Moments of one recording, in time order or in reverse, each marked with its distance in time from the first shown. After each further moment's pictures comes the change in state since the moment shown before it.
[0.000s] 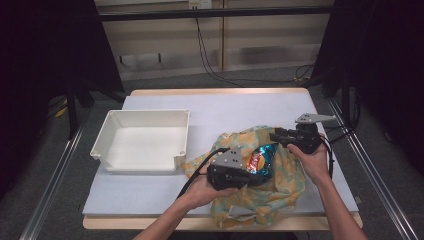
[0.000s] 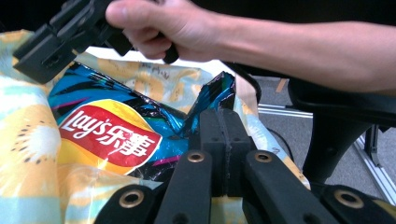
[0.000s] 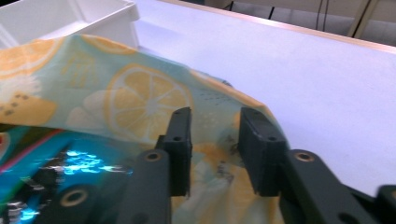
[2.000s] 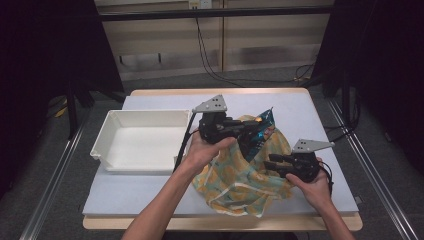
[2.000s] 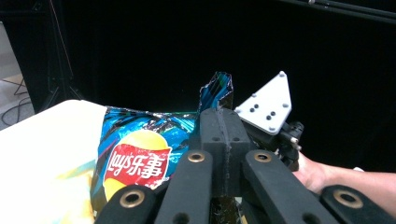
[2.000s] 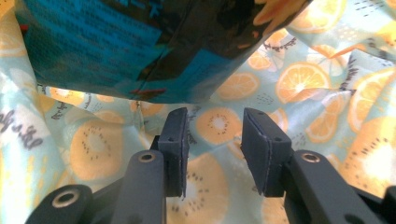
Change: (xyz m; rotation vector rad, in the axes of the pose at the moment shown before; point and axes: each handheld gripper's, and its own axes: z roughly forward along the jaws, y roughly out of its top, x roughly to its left) left arm 0.063 0.064 -0.042 -0.252 0.131 -0.140; right arm 0.057 -0.041 -0.025 0.030 0.140 -0.069
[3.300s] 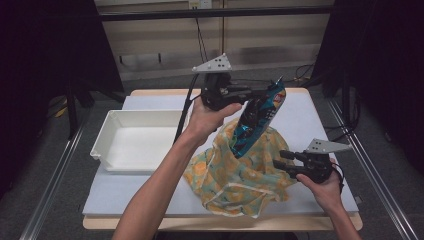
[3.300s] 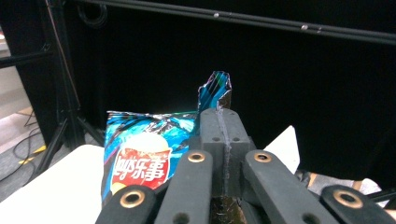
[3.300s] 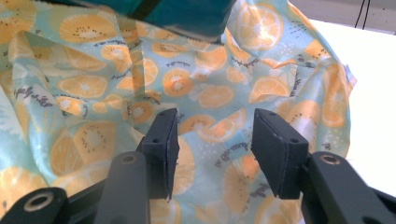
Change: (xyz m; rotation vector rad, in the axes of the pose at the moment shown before) left arm 0.004 0.084 -0.004 -0.046 -0.010 0.071; right arm -0.005 -0.002 -0.026 -0.080 -0.030 0.010
